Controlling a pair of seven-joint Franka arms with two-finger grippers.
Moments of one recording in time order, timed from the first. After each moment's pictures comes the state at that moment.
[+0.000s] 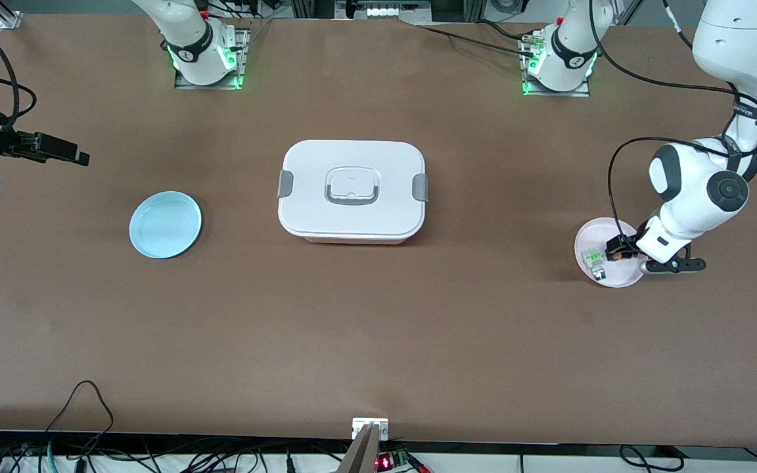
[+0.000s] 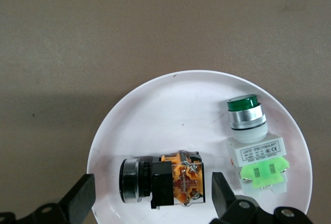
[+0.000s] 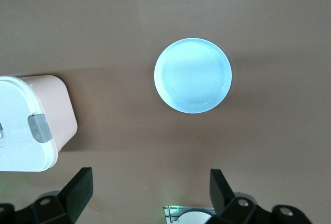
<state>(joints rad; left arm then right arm) 0.08 0.43 0.08 -2.15 0.01 2.62 0.09 -0.04 0.04 -0.08 -1.71 0.16 1.53 -0.01</state>
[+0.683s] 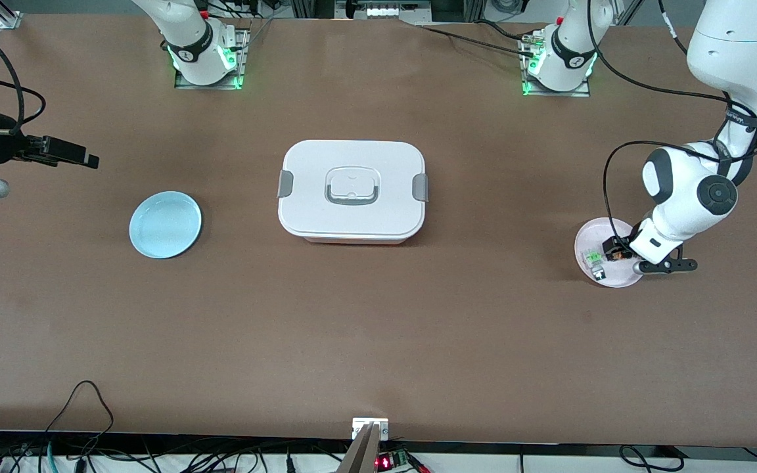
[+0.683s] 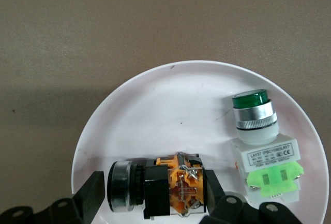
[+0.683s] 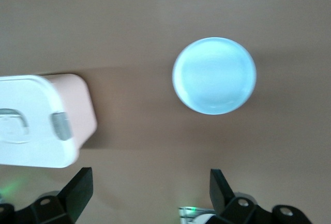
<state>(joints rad) 0.08 0.47 0.08 -2.16 0.01 2.65 0.07 -0.04 0.06 -0.08 -1.70 0.29 1.53 -0.01</state>
